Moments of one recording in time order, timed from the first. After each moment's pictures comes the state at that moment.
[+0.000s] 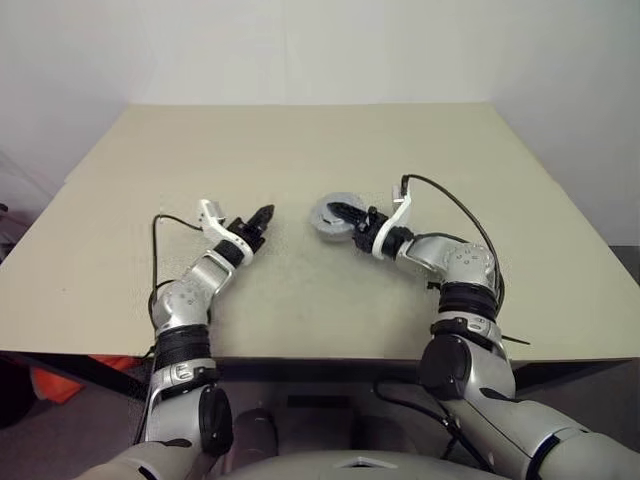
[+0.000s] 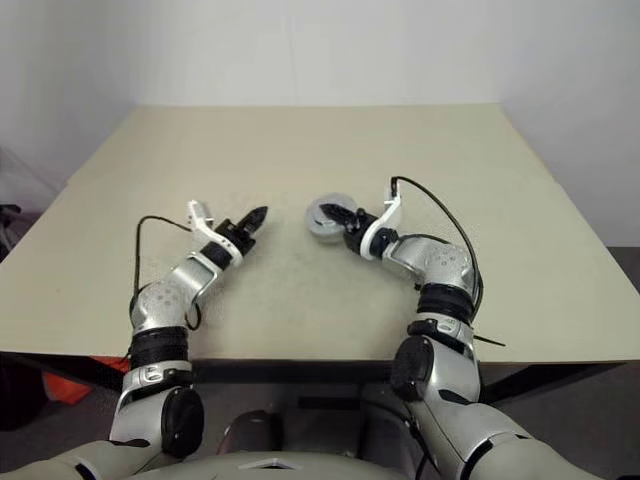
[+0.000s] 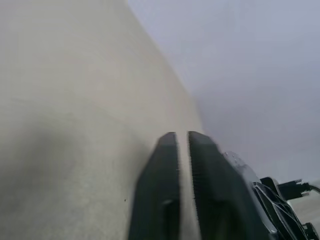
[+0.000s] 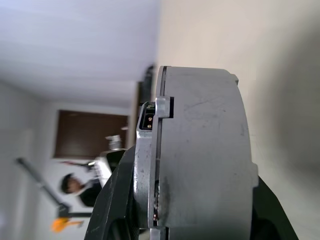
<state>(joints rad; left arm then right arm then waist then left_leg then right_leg) -0.48 0.00 0.50 0.22 -0.85 0.76 -0.34 -0.79 0.02 -0.66 0.49 0.83 1.26 0.24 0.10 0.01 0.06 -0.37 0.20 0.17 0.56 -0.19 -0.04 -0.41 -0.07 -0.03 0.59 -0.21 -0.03</state>
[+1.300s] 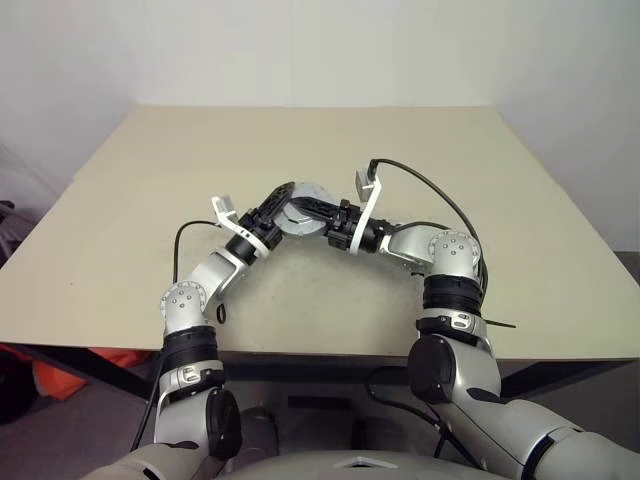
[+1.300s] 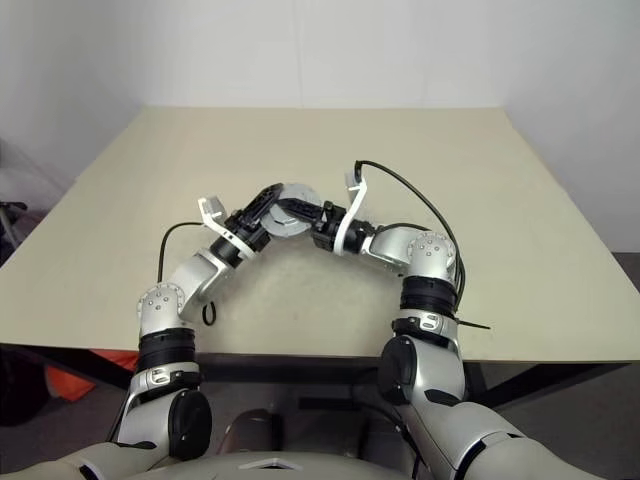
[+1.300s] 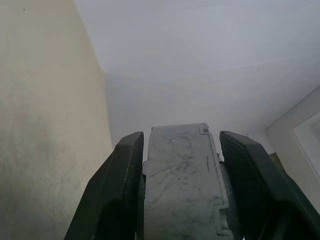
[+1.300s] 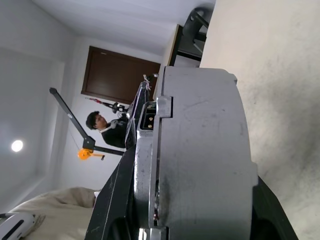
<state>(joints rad) -0.50 -0.05 0.48 0.23 -1.33 0.93 -0.19 -0.80 0.07 -0.53 0.38 0.95 1.38 0.24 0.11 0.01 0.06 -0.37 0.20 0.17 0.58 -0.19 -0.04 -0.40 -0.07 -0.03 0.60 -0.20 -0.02</state>
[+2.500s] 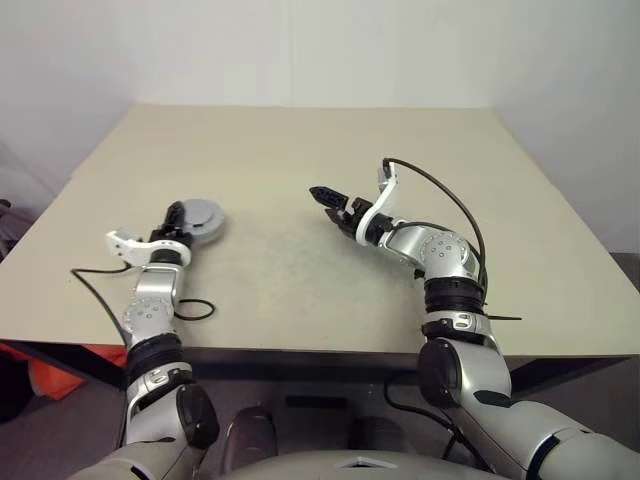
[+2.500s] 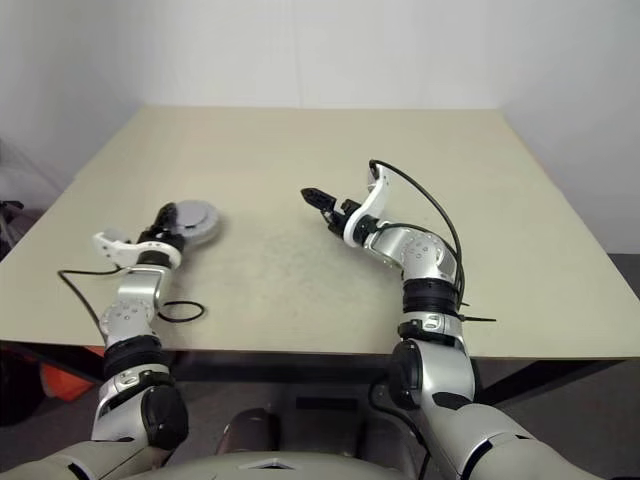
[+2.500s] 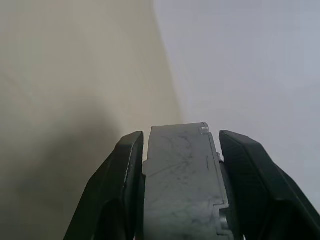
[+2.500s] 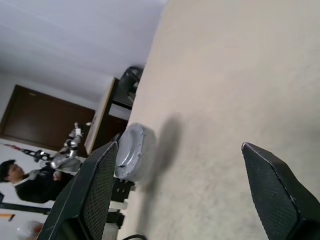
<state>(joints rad) -0.49 0.11 0.72 0.42 -1.04 0.32 -0.07 -0.77 -0.02 -0.39 0.45 0.77 0.99 0.27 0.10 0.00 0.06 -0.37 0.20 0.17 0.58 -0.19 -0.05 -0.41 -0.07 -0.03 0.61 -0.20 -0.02</state>
